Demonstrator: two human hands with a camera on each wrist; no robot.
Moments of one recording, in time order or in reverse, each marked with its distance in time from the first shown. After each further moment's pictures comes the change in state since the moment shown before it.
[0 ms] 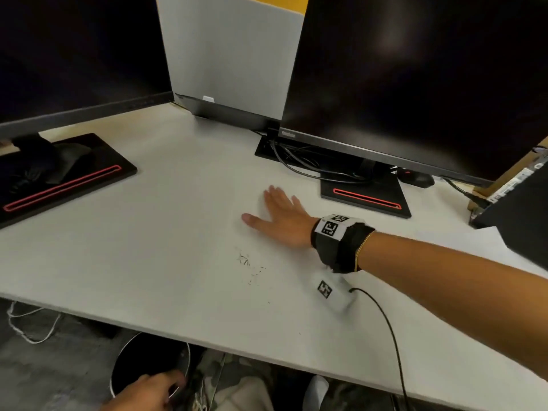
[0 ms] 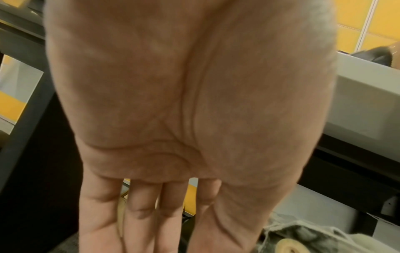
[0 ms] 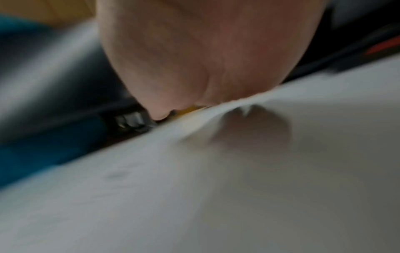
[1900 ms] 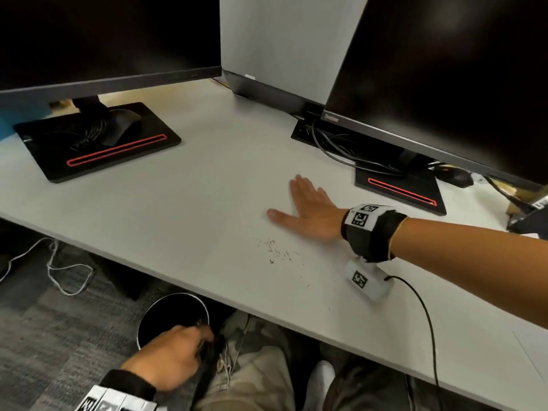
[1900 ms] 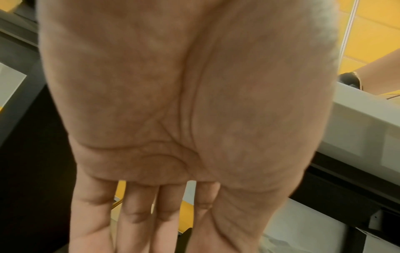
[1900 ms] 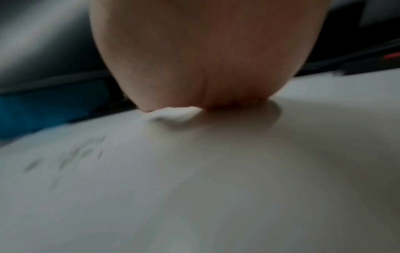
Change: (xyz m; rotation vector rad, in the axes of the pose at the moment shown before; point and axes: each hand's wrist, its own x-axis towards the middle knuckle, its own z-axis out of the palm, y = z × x) left_hand -0.019 -0.004 -0.020 0.746 -0.004 0.501; right_hand -0.006 -0.022 0.012 -0.139 -0.101 -0.040
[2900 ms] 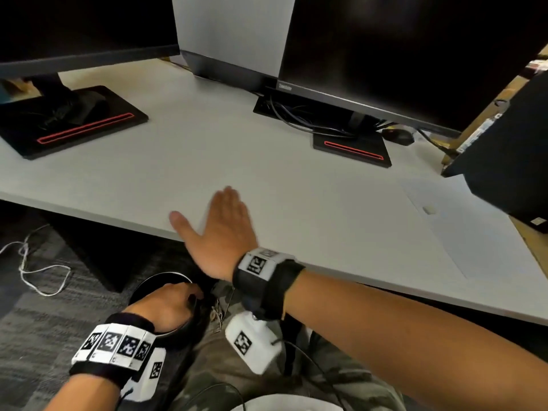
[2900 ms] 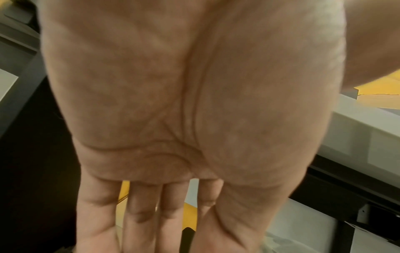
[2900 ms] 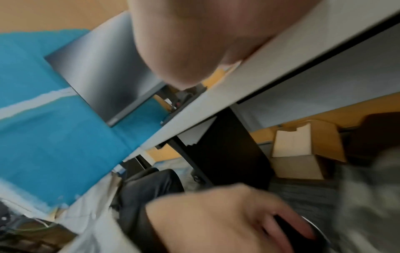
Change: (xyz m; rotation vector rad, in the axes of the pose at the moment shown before) left_hand -0.004 0.006 0.001 0.082 0.023 0.109; right_hand -0.089 -0.154 0.103 0.396 0.274 0.089
